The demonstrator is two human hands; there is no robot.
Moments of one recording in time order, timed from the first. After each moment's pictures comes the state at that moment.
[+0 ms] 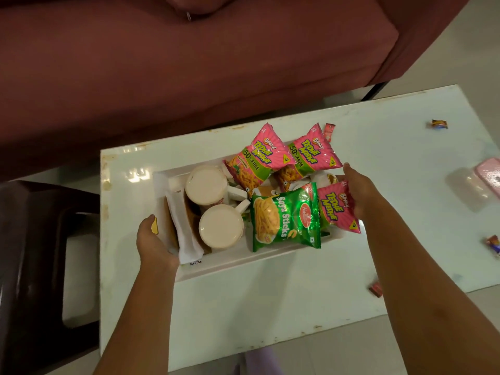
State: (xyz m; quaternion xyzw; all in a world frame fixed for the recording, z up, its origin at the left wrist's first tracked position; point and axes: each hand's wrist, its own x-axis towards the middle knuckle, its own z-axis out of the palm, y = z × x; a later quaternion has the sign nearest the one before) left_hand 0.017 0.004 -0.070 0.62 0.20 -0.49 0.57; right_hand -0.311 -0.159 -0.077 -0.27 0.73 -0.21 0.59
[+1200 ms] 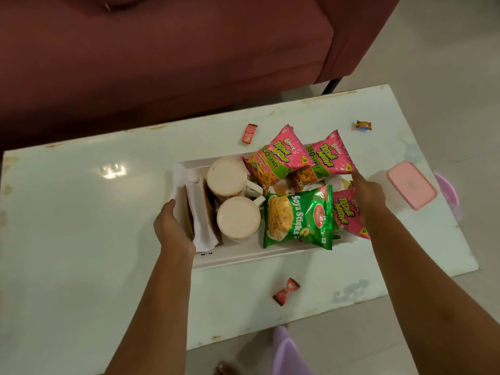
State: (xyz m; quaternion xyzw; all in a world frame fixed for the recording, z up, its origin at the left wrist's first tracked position) left_hand -0.207 -0.083 -0.097 0.68 0.15 -0.46 0.56; right_hand -0.525 -0.202 -0.080 -0.31 0.83 -0.20 0.42
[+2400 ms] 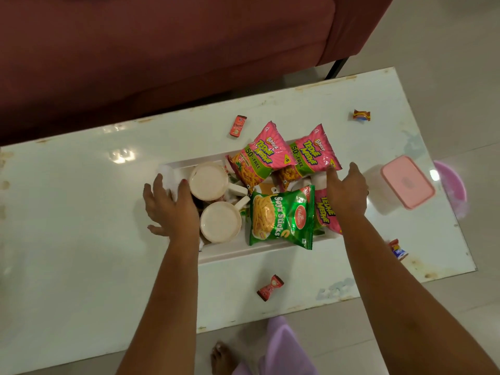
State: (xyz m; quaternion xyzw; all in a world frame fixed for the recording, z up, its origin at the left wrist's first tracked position) left_hand -0.265 -0.120 -0.062 0.90 -0.12 -0.22 0.36; right_hand -0.520 -0.209 -0.093 -0.44 0.82 -0.14 0.32
